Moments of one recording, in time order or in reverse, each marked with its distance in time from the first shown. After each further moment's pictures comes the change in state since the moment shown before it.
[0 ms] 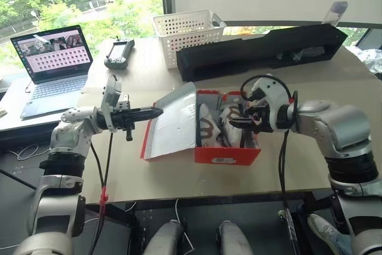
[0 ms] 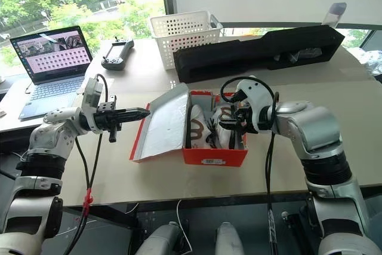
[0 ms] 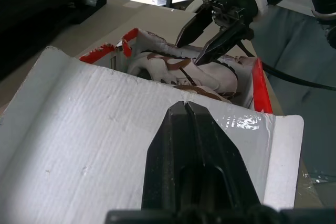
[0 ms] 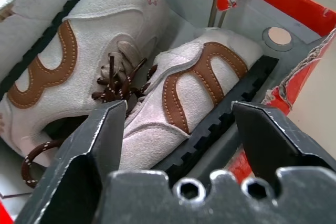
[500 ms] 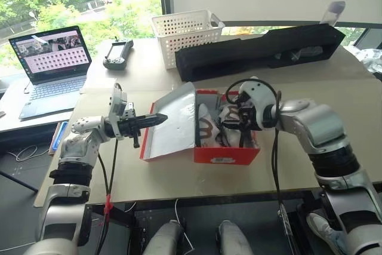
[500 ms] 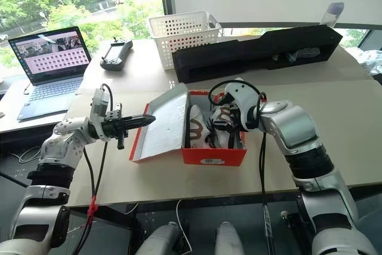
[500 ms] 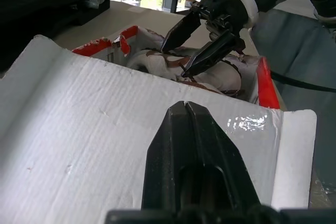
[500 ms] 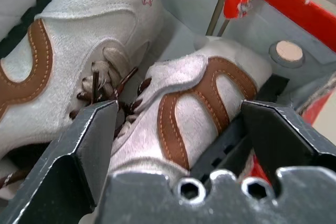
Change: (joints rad) left arm 0.081 -0.061 0.011 -0.032 0.003 -0.064 0.052; right arm -0.086 0.075 0.129 0.105 -0.110 -0.090 -0.020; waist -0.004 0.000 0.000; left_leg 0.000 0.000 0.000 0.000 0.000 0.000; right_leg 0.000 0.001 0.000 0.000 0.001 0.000
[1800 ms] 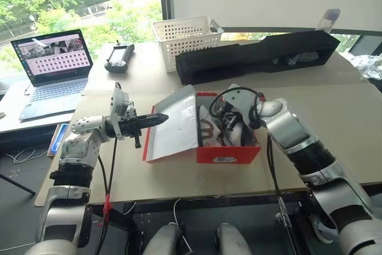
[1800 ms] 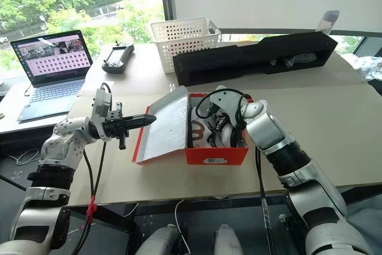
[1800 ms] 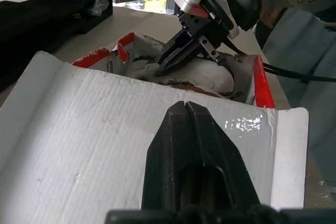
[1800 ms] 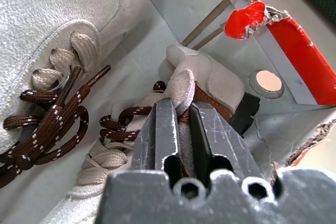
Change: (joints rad) left arm 0.006 -0.003 -0.001 -0.031 0.032 -0.011 0.020; right arm -0.013 0.041 0.199 0.164 -0.329 -0.252 0.068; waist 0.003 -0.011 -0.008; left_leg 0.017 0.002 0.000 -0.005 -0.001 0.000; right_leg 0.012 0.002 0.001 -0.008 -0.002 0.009
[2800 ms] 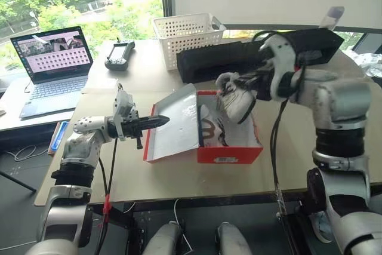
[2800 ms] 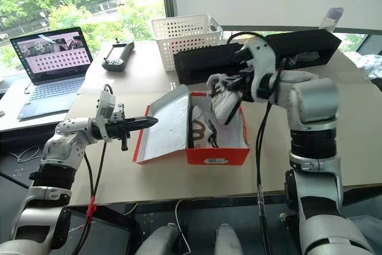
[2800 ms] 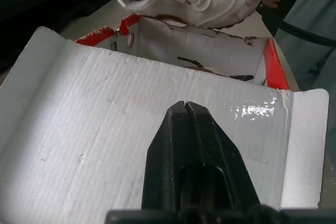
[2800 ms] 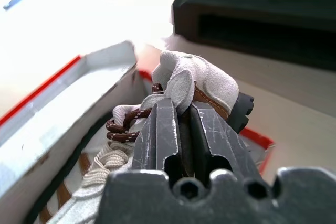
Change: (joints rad) left arm -0.006 -0.005 -0.014 0.009 0.041 -0.002 0.008; right arm -0.143 0.049 -0.629 -0.044 0.303 0.300 -0.038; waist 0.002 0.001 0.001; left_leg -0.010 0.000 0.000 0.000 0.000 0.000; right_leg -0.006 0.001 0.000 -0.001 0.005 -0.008
